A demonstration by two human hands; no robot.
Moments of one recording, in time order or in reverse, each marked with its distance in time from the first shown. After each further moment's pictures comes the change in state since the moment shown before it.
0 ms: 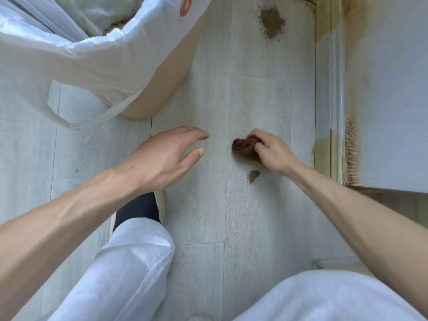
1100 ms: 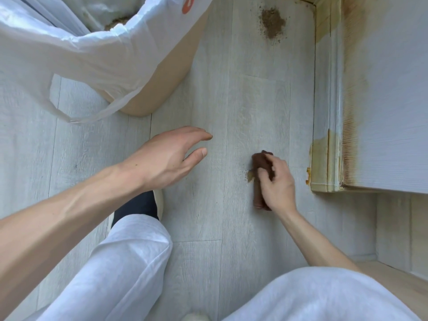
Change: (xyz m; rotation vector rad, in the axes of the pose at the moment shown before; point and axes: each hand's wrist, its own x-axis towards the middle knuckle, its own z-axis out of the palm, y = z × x) left_hand 0.000 0.003 0.005 0.013 -0.022 0.041; right_hand -0.079 0.026 0.058 0.167 0.453 0.152
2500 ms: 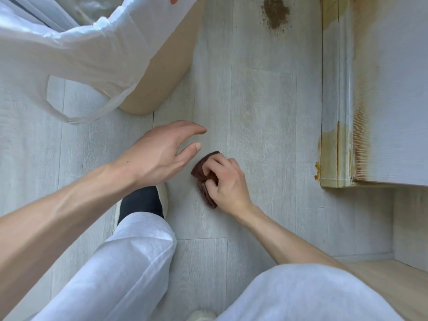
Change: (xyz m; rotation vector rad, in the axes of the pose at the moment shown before) left_hand -0.003 -0.001 -0.006 0.007 0.052 -0.046; right_hand -0.026 -0.066 0.077 -0.037 -0.189 -0.517
